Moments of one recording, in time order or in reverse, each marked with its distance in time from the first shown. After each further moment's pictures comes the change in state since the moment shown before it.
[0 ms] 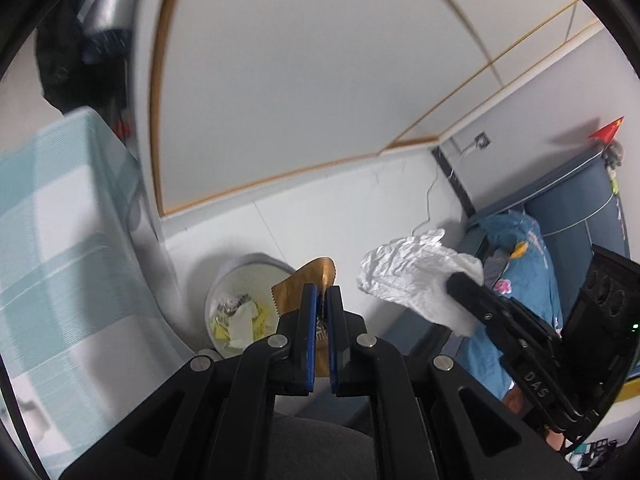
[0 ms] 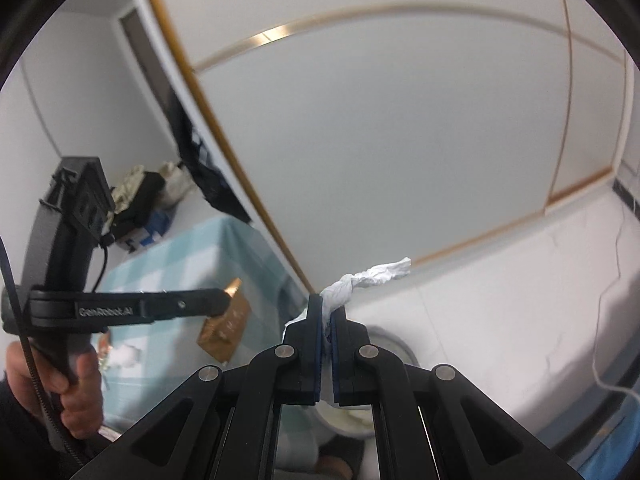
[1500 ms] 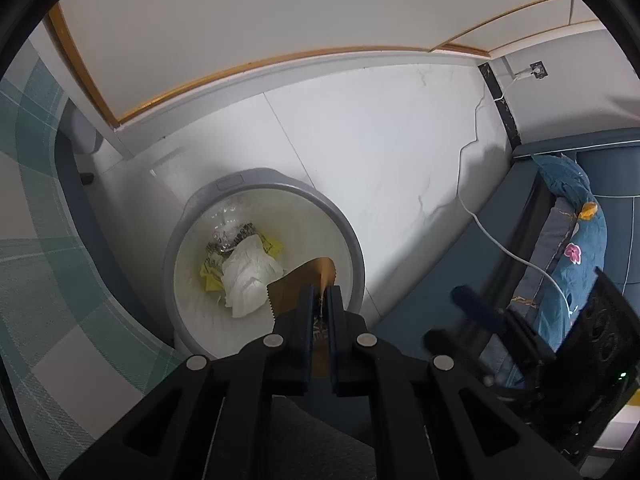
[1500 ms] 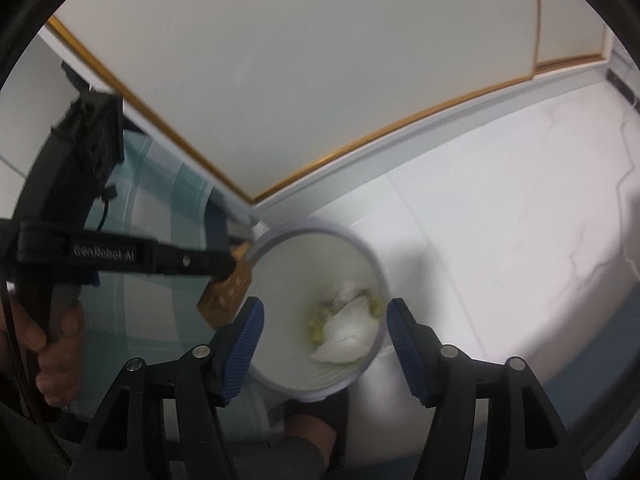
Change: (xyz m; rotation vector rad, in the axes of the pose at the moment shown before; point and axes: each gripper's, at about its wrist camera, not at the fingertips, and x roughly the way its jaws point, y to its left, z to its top) left arm 0.145 0.016 -0.004 -0.057 0.369 0.066; right arm 0.093 -0.084 -0.085 0.168 0.229 -0.044
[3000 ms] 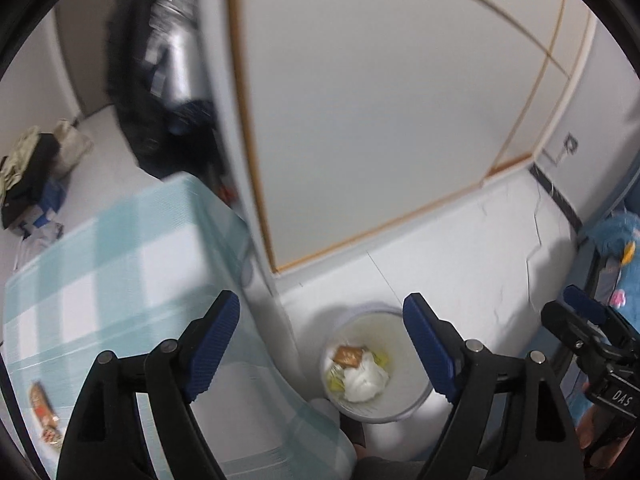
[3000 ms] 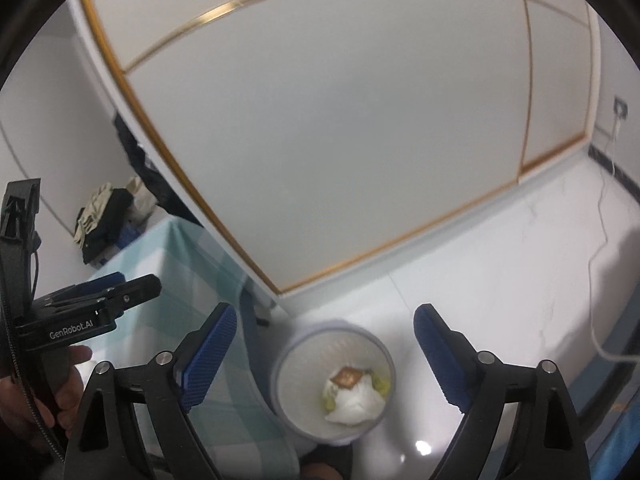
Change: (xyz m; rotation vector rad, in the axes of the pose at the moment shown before) left arm -0.171 -0.001 -0.082 0.055 -0.644 0.403; right arm -0.119 0.080 0.041 -0.103 -0.310 -0.017
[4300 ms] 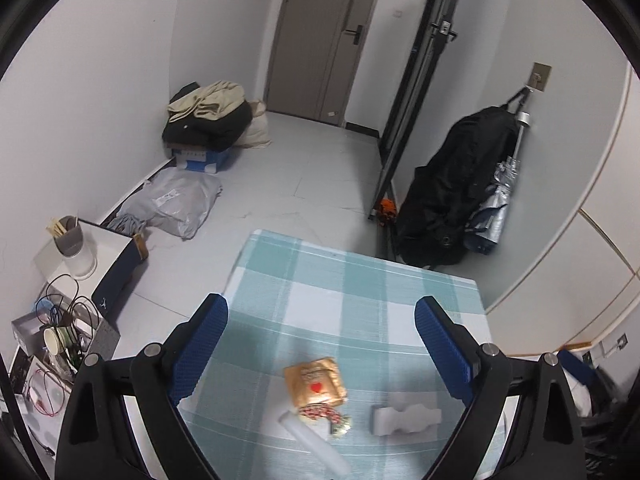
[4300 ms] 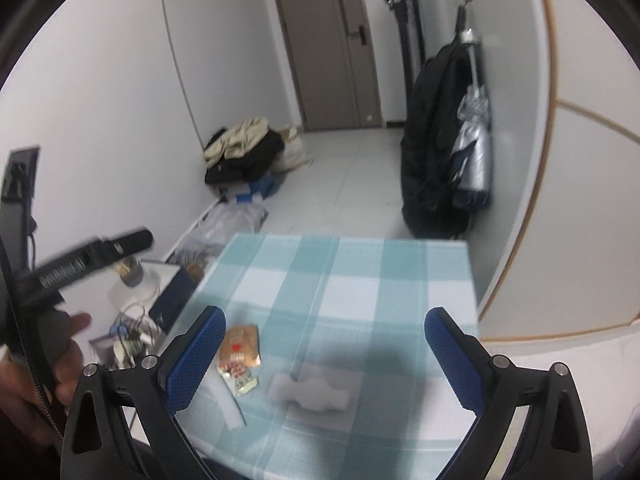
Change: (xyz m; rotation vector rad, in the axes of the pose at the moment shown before) left arm -0.153 0.274 -0.092 -0.549 -0.313 0.277; right arm 0.006 0.353 -0.049 -0.469 0.045 0.303
